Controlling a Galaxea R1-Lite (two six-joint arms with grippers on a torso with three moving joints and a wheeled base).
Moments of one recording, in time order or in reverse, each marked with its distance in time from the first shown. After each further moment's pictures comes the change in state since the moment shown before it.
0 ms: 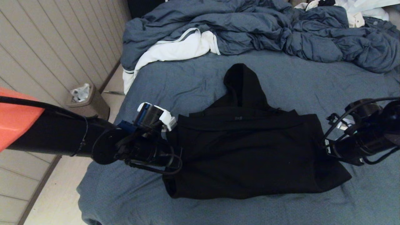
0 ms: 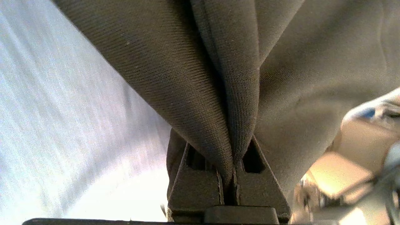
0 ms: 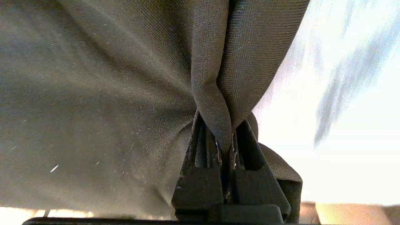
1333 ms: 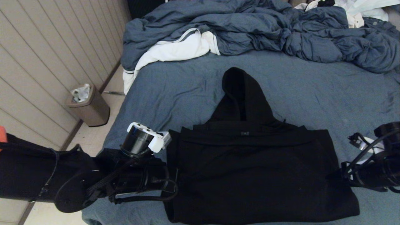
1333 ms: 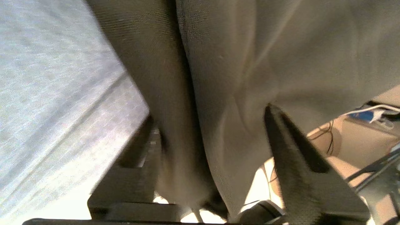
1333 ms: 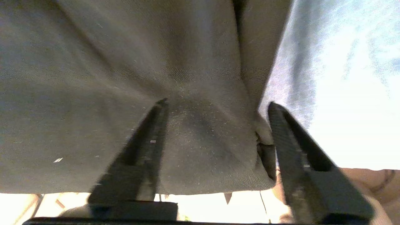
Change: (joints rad) left arm -0.086 -0.134 0.313 -0.268 0.085 -0.079; right arm -0.126 -0.179 0.360 -0.220 0.047 -0.100
